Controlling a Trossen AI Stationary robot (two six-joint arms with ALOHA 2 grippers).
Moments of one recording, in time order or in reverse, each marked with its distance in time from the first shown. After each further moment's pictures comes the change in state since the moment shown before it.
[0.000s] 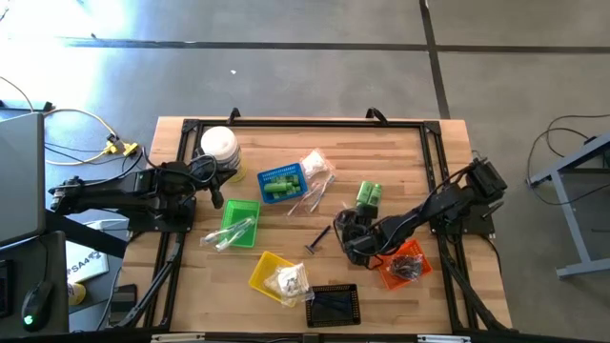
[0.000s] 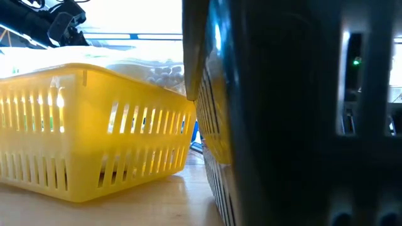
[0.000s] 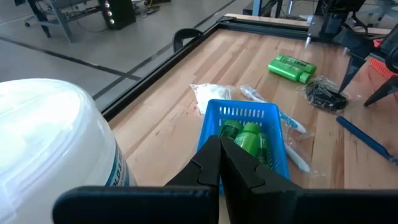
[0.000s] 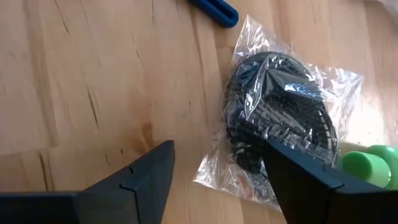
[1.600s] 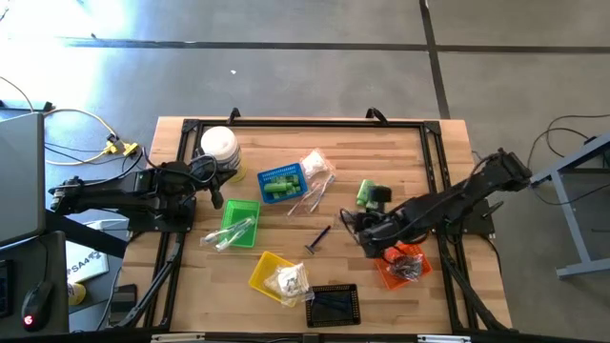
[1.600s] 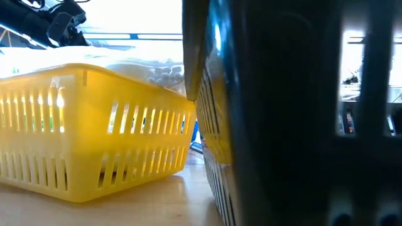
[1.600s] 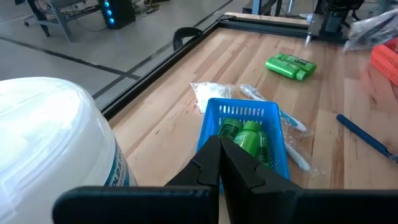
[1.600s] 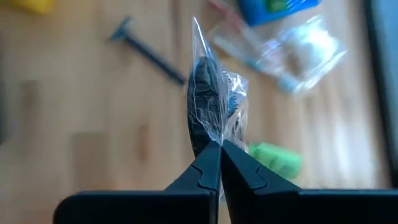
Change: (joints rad) left arm 0.000 0.000 0.001 -0.006 0.003 0.000; right arm 0.058 -0.253 0.407 -0.608 0.049 -0.062
